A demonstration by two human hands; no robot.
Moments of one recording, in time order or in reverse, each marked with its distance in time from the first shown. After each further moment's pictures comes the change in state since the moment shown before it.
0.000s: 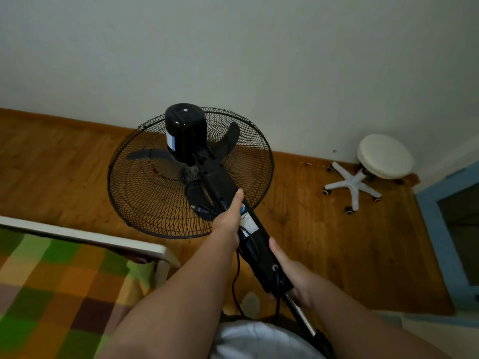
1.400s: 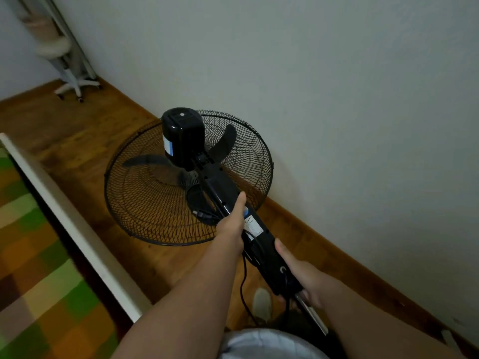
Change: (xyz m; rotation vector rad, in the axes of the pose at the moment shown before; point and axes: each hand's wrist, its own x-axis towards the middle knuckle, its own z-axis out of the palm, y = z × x) left_hand 0.225 0.395 -0.052 -0.514 0.309 0.075; right_hand 0.189 -0.501 0.077 -0.526 -0.310 -0.083
